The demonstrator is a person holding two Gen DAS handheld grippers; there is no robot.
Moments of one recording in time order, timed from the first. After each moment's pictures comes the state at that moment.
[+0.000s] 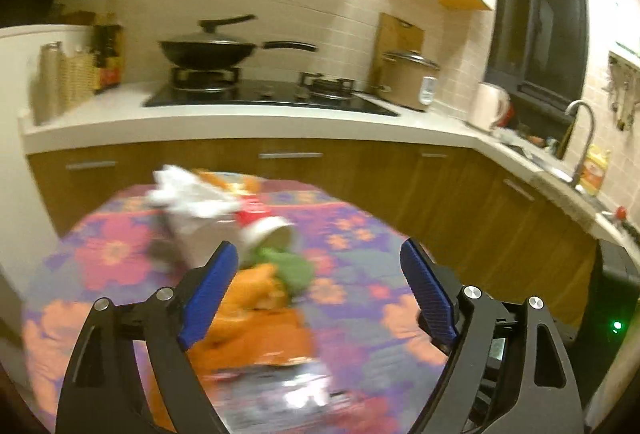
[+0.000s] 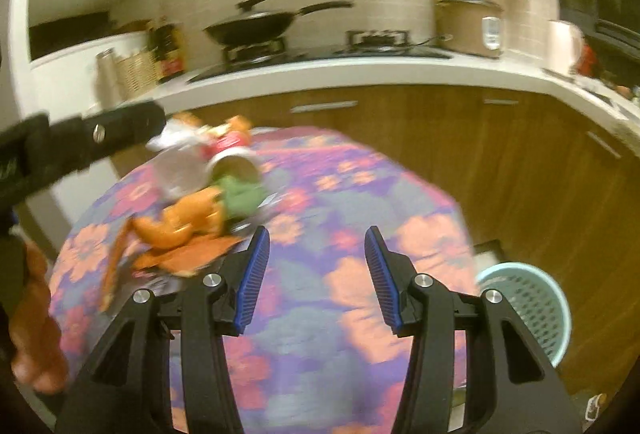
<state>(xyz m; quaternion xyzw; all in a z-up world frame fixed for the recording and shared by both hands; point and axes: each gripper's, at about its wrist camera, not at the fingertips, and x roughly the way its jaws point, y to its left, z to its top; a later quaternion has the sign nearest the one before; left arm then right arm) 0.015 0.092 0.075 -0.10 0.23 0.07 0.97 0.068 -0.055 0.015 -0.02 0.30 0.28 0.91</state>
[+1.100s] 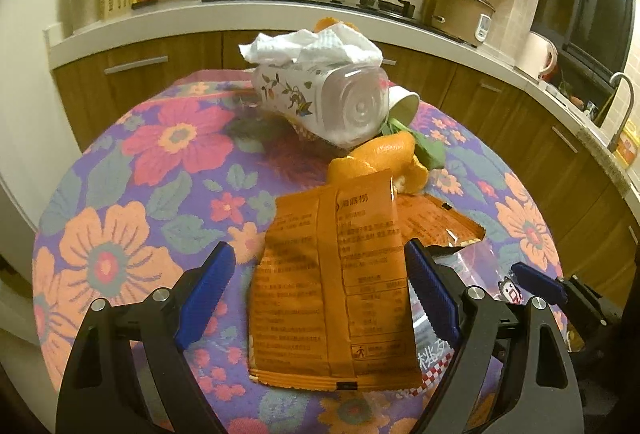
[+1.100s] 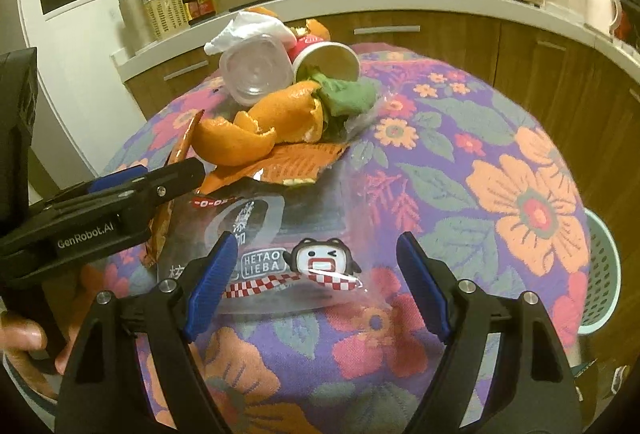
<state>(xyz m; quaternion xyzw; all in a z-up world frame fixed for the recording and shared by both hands) -0.007 0.172 -0.019 -0.13 0.35 0.10 0.92 0.037 0.011 -0.041 -0.02 0.39 0.30 0.87</state>
